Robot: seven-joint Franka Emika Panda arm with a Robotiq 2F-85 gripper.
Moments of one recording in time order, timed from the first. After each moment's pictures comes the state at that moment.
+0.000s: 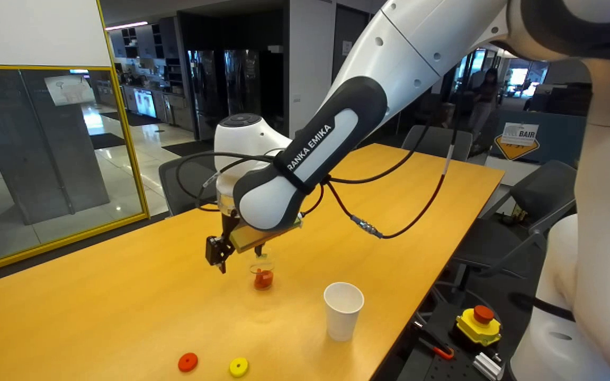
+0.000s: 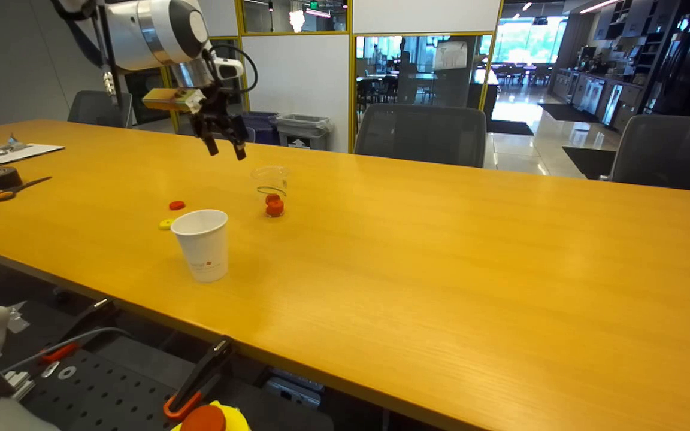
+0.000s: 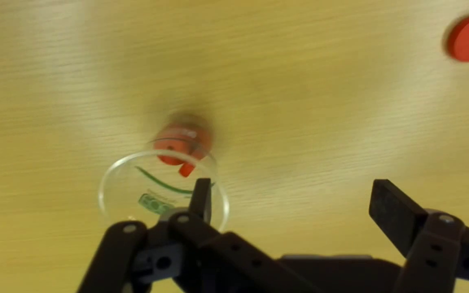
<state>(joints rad) 0.26 0.19 0.04 -2.22 -0.26 2.58 0.61</state>
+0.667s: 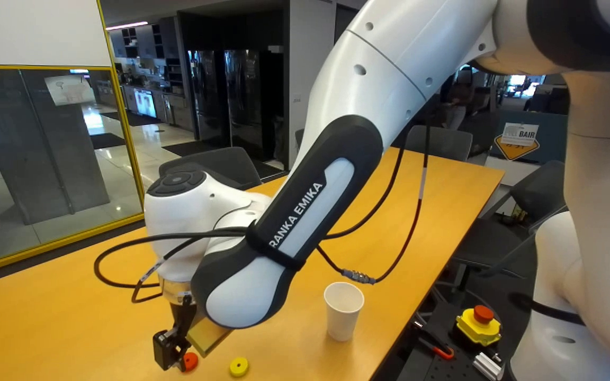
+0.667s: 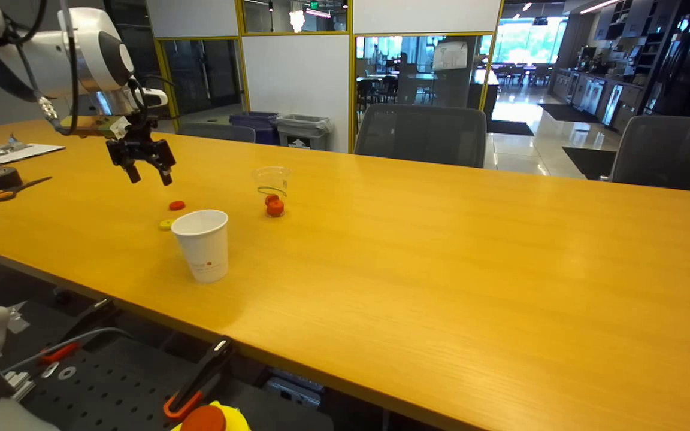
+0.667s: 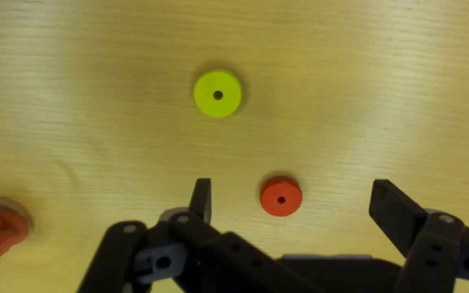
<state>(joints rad) 0.43 0.29 0.16 -2.22 -0.27 2.58 0.67</state>
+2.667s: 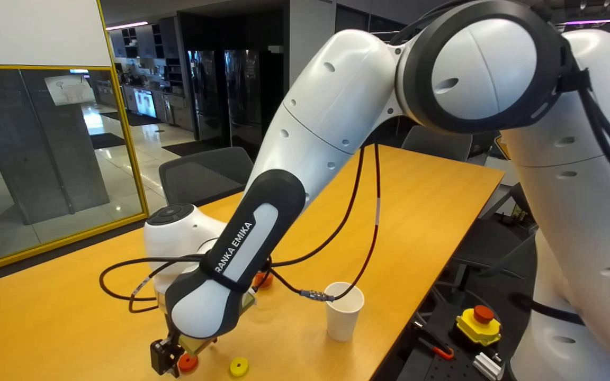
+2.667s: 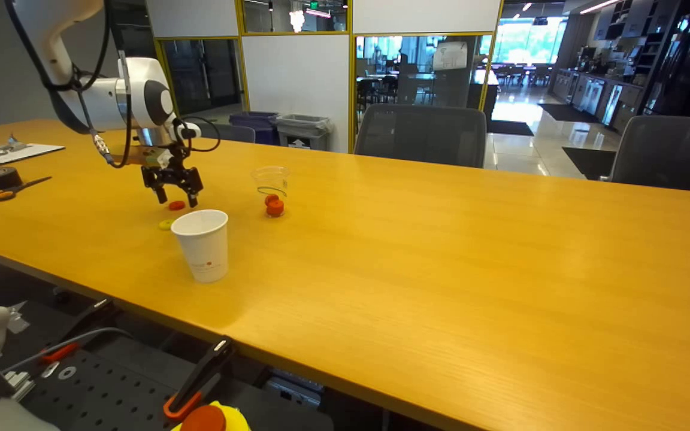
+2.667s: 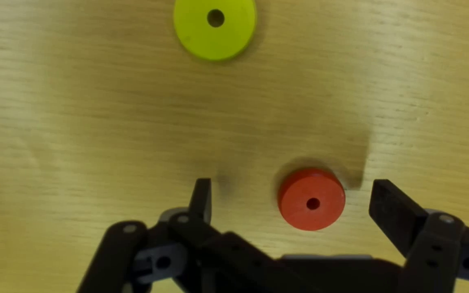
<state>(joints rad) 0.43 0.57 0.10 -2.01 -0.16 2.62 0.49</state>
